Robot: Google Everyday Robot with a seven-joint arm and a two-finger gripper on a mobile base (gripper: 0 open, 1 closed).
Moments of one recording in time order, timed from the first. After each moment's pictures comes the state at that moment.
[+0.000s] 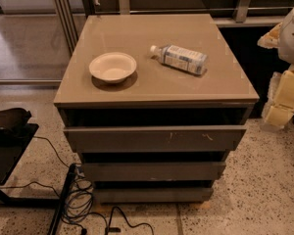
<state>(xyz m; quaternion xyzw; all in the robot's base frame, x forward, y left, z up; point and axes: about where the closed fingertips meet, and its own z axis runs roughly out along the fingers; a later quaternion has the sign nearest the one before) 0.438 -0.217 0.976 -0.60 0.78 -0.03 0.16</state>
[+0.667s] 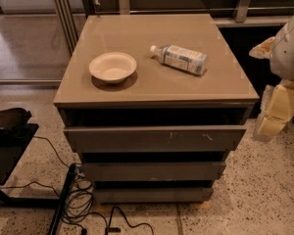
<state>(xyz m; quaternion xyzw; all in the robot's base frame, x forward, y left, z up) 0.440 -0.211 0.952 -0.62 0.77 -0.02 0.17</state>
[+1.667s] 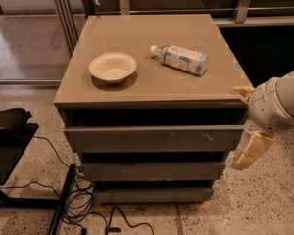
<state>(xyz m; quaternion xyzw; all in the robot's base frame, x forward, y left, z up) 0.449 -0.205 0.842 -0.64 0.73 0.03 0.24</state>
